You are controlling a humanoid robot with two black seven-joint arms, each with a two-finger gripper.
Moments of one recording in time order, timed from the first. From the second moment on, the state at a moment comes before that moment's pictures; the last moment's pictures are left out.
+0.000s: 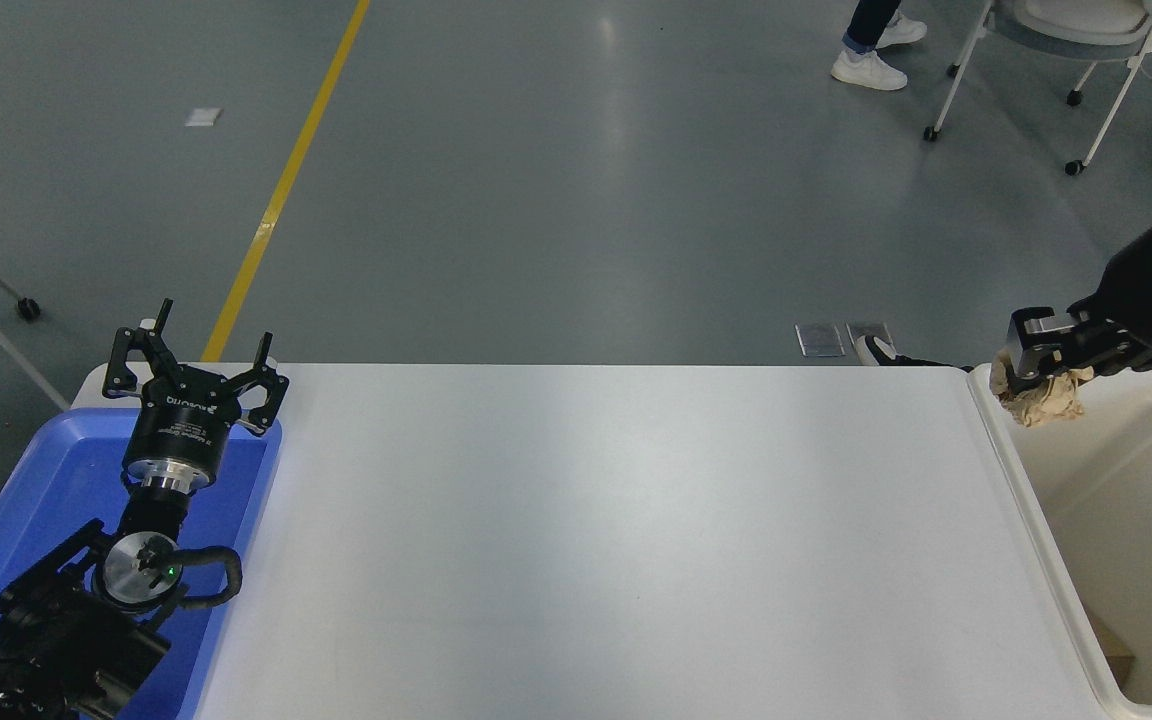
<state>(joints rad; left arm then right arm) -0.52 0.23 -1.01 -0.46 -0.12 -0.69 -0.39 2.45 -0.59 -1.39 1.58 -0.43 0.67 -0.03</state>
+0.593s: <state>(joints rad) -0.52 0.23 -1.01 -0.46 -0.12 -0.69 -0.39 2.28 -0.89 -1.45 1.24 -0.66 0.68 0.03</state>
